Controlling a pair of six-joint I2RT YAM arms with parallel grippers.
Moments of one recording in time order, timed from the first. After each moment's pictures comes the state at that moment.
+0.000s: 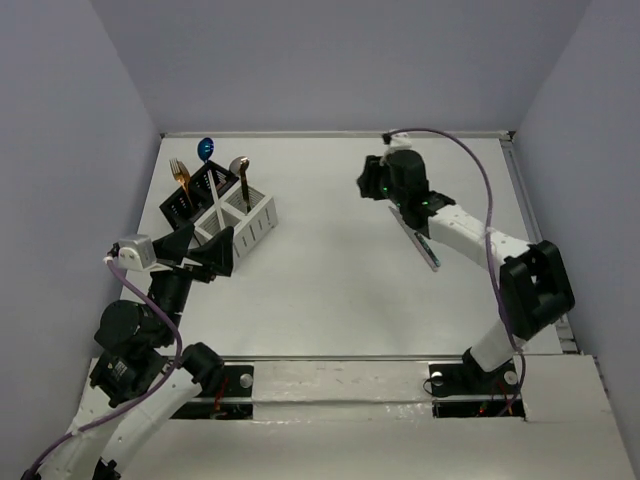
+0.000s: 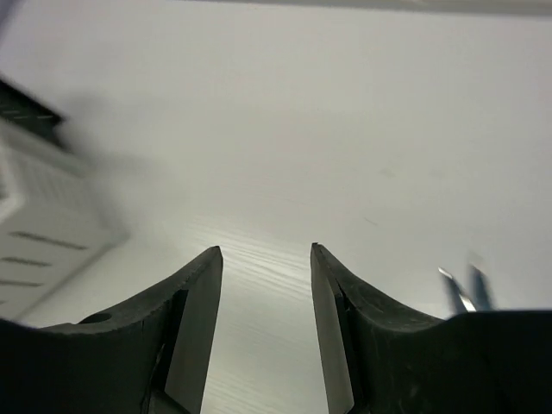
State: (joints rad) left arm -0.66 0.23 0.71 -0.19 -0.40 -0.29; right arm 0.58 1.67 1.24 0.13 0.07 0.29
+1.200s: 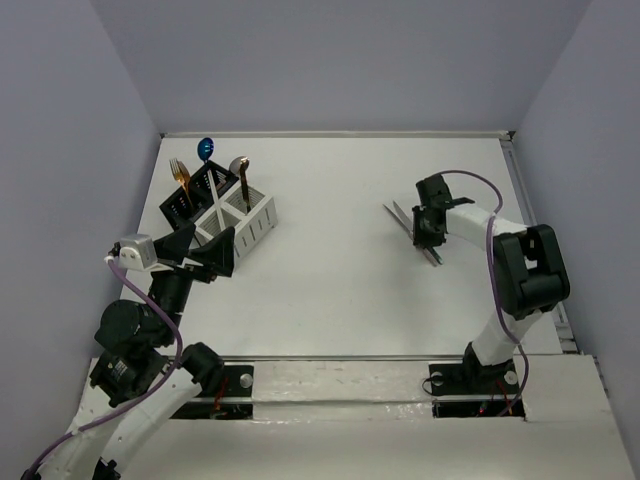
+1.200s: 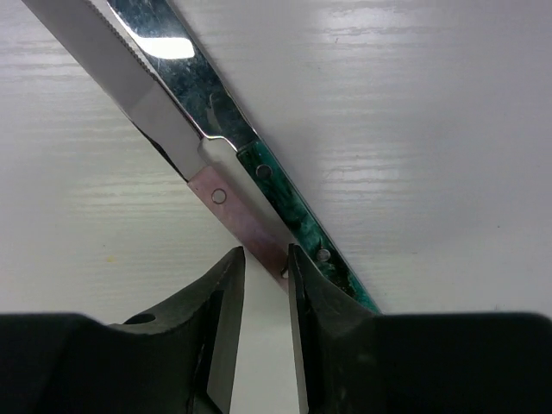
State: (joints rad) left arm -0.66 0.23 0.71 -0.19 -0.39 -0.29; right arm 0.24 1.73 1.07 -0.47 0.12 0.28
